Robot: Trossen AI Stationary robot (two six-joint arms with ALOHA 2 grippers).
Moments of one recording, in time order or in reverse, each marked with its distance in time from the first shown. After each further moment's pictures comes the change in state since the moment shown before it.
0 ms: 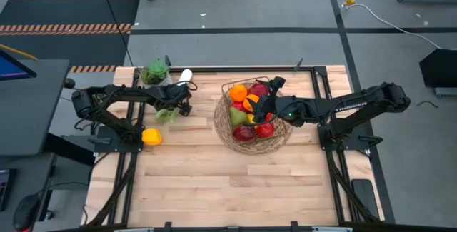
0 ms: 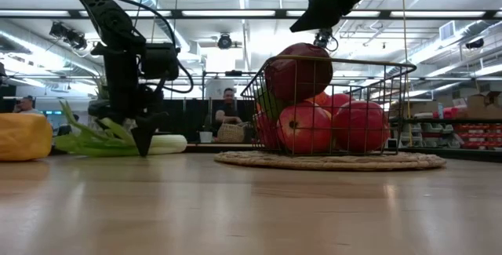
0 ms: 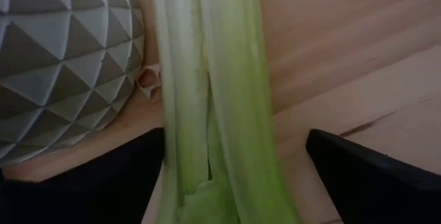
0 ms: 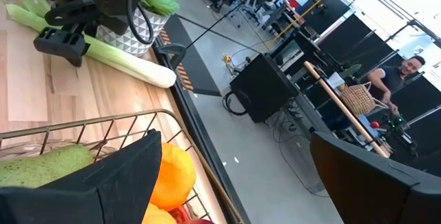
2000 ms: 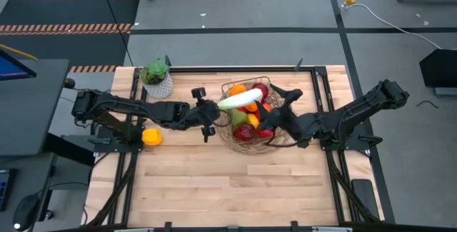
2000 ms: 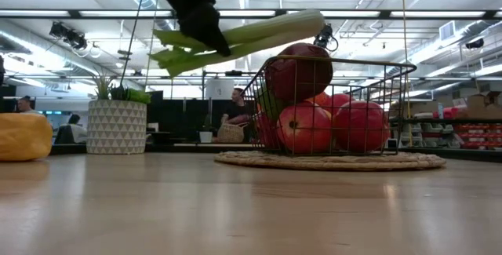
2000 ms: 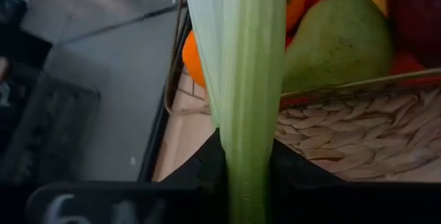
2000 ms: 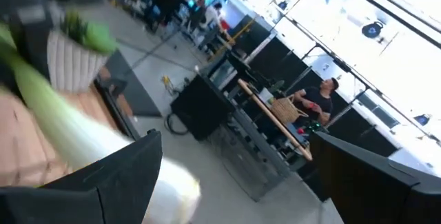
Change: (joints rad) left arm -0.584 -0.011 0.497 0.013 -0.305 0.717; right arm 0.291 0.000 0.000 0.370 0.470 -0.325
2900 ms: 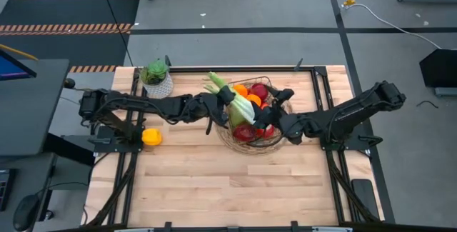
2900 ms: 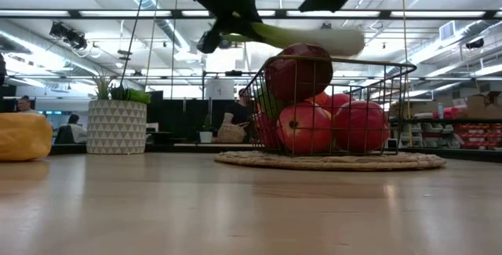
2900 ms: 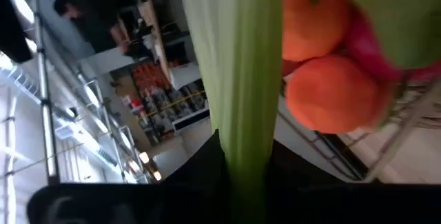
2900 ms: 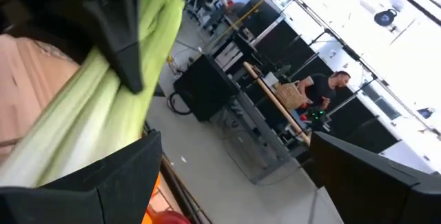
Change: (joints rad) left arm 0.088 0.071 0.000 0.470 0.090 1.450; right arm -0.083 0.063 -0.001 -0.163 -0.051 0.175
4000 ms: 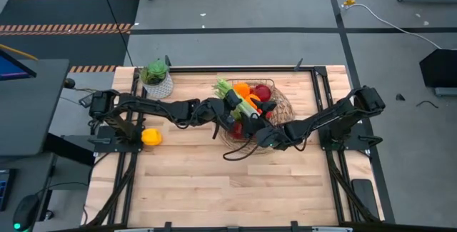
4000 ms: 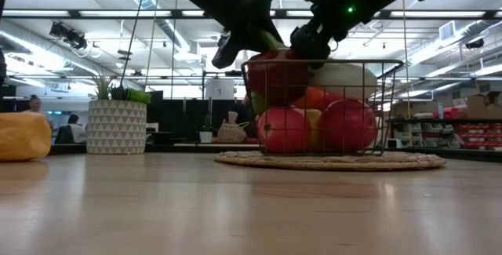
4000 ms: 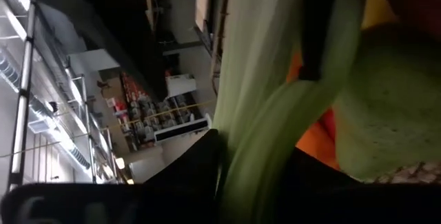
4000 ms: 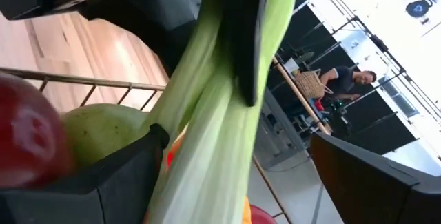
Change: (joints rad) left arm -0.033 0.106 0.002 0.113 0.067 -0.155; right arm -0.043 0.277 0.000 -0.033 -0.046 0.228
